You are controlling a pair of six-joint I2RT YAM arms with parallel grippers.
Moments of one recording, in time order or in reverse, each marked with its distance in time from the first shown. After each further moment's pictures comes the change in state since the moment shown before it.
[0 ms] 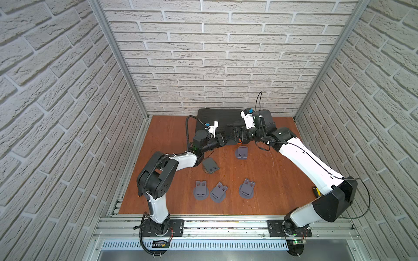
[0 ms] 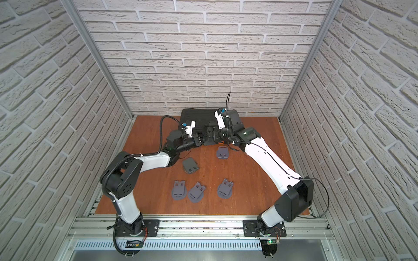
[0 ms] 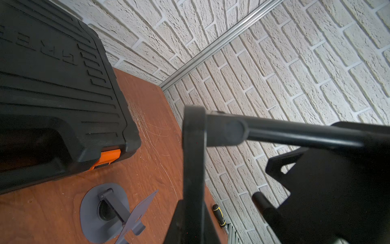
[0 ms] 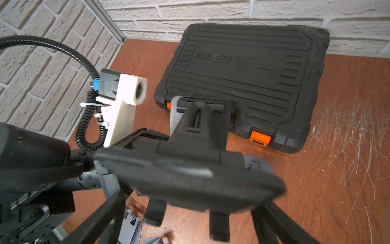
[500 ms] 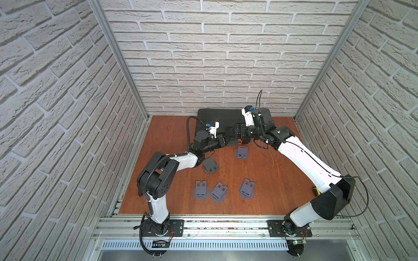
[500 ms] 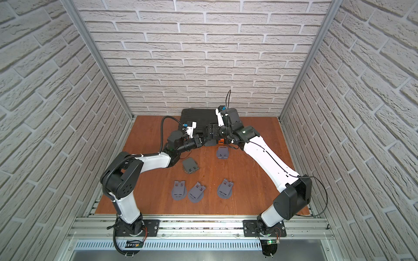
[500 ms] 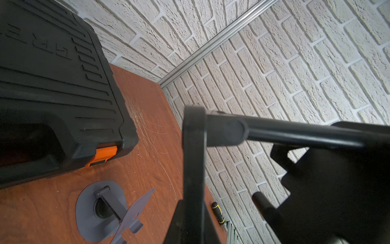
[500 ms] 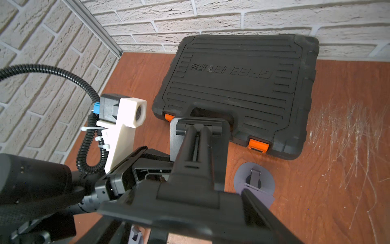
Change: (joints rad) left arm -0.008 0.000 -0.003 0.000 0.000 0.000; right arm 0.000 0.015 0.027 0.031 0.034 0.043
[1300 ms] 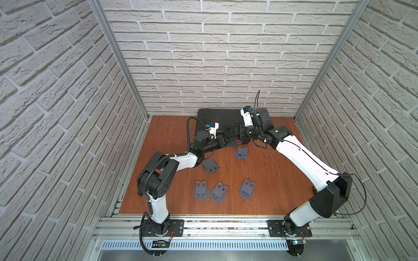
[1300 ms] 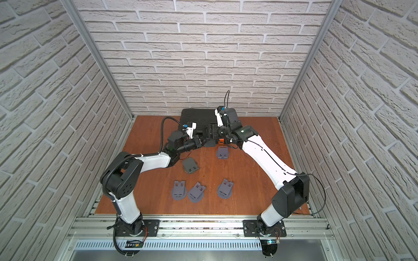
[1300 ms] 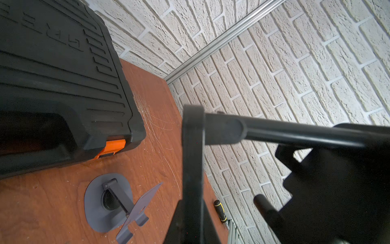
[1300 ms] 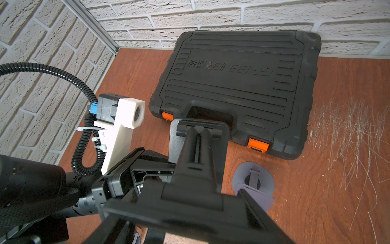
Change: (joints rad) left arm 0.001 0.000 -0.001 -0.043 -0.005 0.001; right arm 0.000 0.026 0.005 -0.002 0.000 -0.006
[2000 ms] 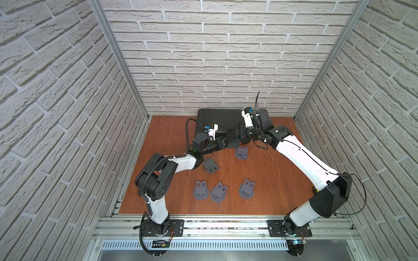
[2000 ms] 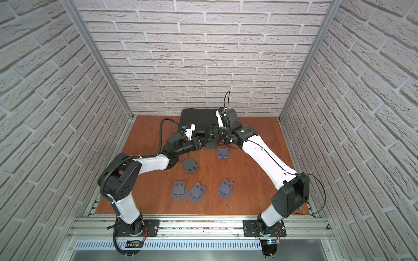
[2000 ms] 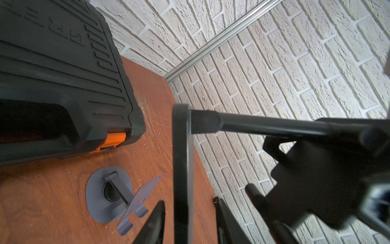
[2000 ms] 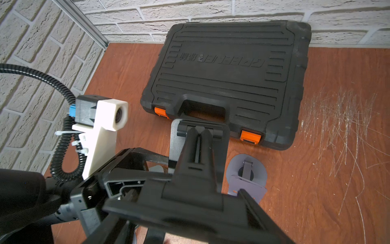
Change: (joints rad) left arm 0.000 -0.037 -0.054 0.020 -0.001 0.018; right arm -0.014 0.000 0.000 -0.042 0.028 -0.004
